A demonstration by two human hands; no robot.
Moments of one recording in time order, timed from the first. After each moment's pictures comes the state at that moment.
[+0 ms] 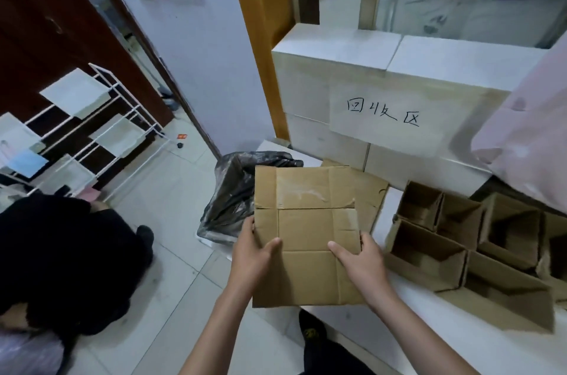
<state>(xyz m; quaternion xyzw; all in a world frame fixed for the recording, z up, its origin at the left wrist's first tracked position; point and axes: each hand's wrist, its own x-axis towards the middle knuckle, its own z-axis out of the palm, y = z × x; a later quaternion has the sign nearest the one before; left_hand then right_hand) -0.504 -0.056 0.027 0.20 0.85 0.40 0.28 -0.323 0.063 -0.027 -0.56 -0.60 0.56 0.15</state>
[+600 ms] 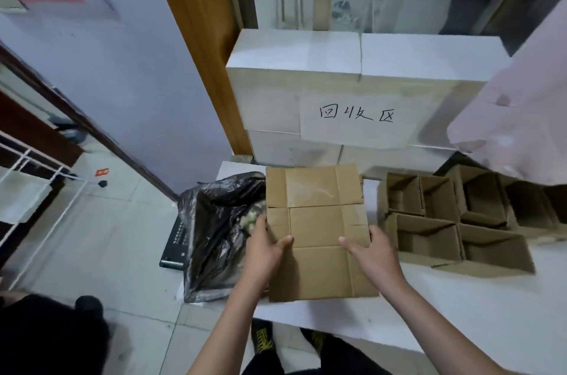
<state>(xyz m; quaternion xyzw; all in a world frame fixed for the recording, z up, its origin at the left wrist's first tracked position) -0.596 0.030 0.002 0.34 0.79 0.32 0.40 -0.380 0.083 -0.013 -0.69 -0.52 0.47 0.17</state>
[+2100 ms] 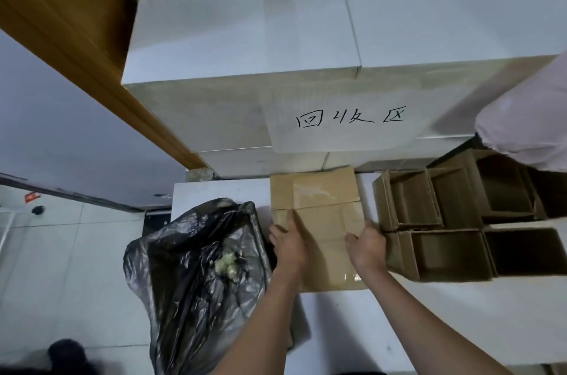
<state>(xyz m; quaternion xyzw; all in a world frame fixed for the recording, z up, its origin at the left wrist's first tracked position) -0.570 0.184 -0.151 0.45 0.77 0.01 0.44 -0.419 0.193 -0.130 -0.83 -0.42 0.36 0.08</state>
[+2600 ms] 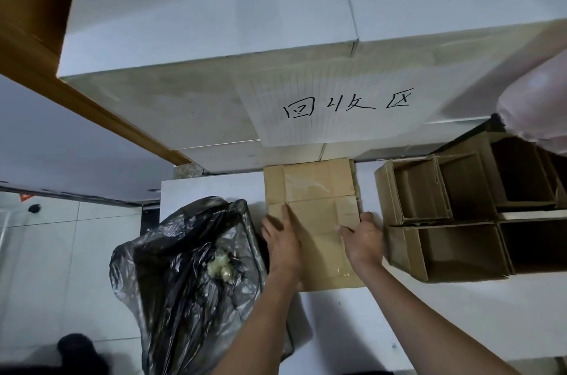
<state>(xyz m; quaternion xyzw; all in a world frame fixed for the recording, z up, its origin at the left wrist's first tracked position) -0.571 0.186 -0.177 0.48 0.78 -0.03 0.42 -0.419 0.200 -0.177 -0.84 -0.40 0.36 0.07</state>
